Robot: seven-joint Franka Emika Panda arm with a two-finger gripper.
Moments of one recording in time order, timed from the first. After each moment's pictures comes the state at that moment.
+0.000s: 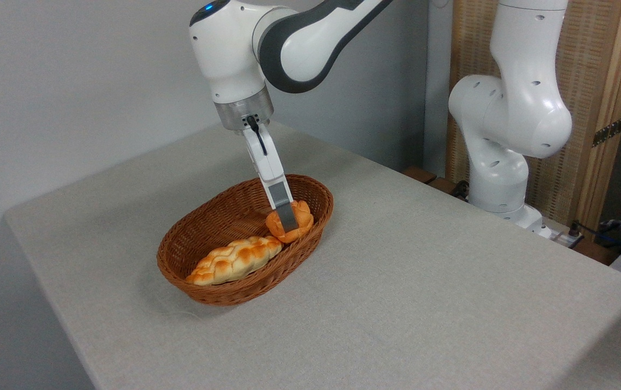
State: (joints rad) arm -0.20 -0.17 -0.19 -2.23 -0.01 1.94 0.78
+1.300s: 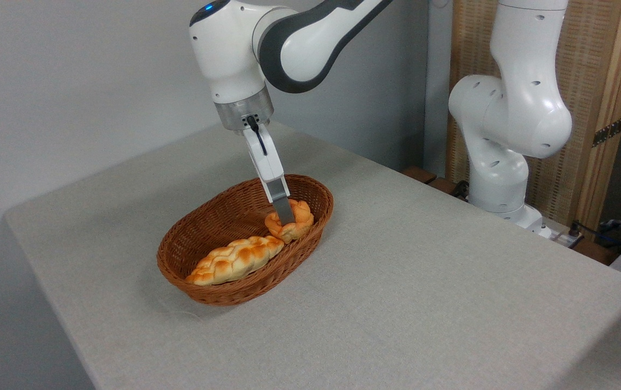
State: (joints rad) arm -0.20 -0.17 -0.19 -2.23 -0.01 1.94 0.78
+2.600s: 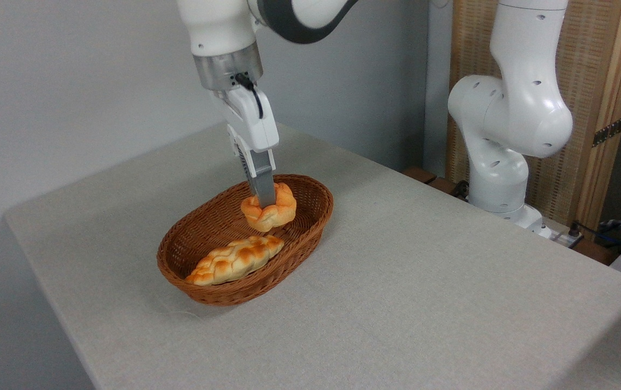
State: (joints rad) arm -0.18 -0.17 -0.04 -1.99 -0.01 1.81 0.78
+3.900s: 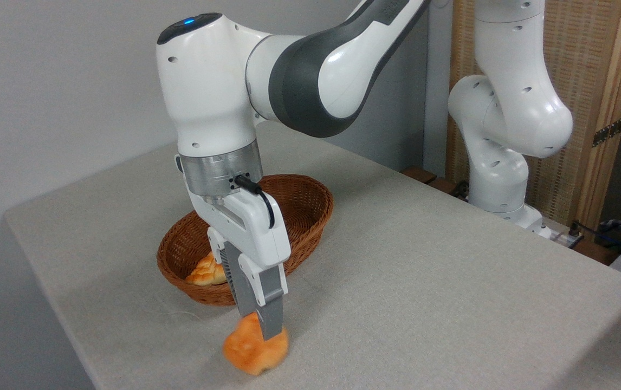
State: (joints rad) arm -0.18 0.11 0.20 -1.86 0.11 2.05 0.84
